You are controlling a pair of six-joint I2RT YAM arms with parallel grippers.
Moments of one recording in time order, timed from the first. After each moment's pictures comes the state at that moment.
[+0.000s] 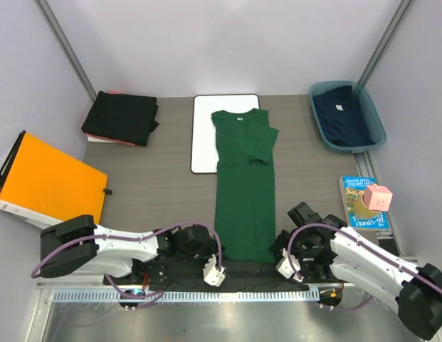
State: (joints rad) left arm -1.27 1.23 0.29 0.21 0.28 1.09; right arm 0.63 0.79 0.29 -0.81 -0.74 -1.96
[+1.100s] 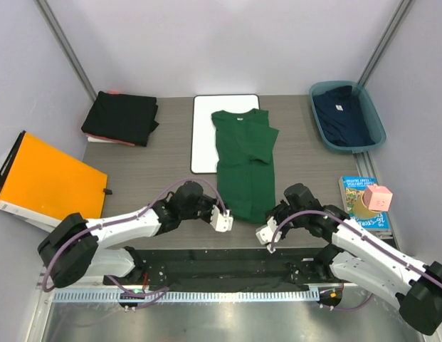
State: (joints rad) left arm -0.92 1.22 0.51 0.10 0.24 1.05; right arm 0.67 0.80 0.48 -0.57 -0.43 -1.55
